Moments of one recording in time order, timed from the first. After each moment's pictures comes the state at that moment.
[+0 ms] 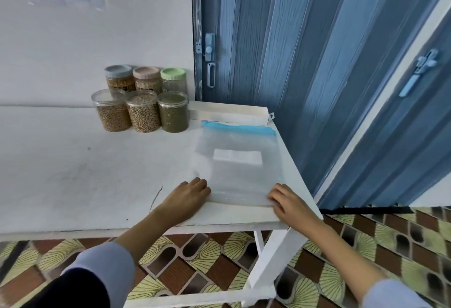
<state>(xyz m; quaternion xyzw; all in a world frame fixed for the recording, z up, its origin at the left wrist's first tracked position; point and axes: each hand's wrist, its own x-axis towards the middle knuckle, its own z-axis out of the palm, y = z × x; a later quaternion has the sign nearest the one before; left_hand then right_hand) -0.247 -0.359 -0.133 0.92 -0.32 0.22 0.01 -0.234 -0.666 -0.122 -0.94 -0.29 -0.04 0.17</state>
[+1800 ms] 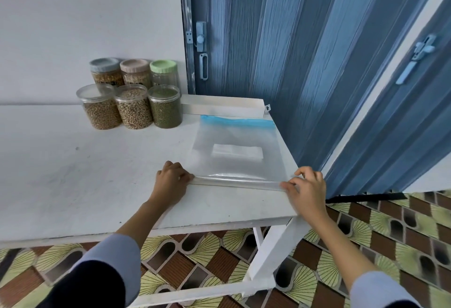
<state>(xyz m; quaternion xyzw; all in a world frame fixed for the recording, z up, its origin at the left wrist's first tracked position) -0.215 -0.346 -0.139 0.95 -0.01 0.15 0.27 -0.214 -0.688 -0.142 -0.95 -0.03 -0.23 0.20</state>
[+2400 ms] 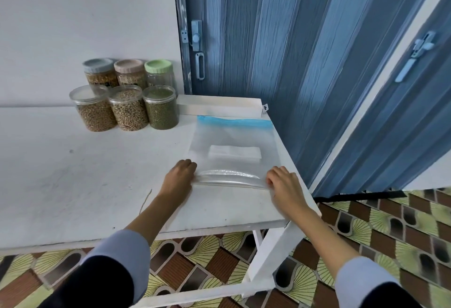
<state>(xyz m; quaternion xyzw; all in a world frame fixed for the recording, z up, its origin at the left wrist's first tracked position) -0.201 -0.368 -0.125 0.97 -0.12 0.14 0.14 -0.205 -0.652 -0.128 -0.97 -0.17 -0.14 0.12</state>
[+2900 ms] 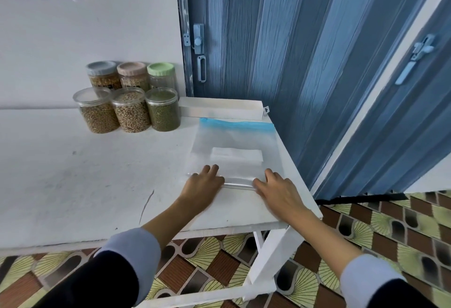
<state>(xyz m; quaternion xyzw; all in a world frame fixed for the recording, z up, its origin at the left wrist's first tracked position) -0.214 -0.409 -0.119 0.96 -0.23 0.13 -0.07 -0.215 -0.636 -0.120 -0.96 -0.23 -0.14 -0.04</state>
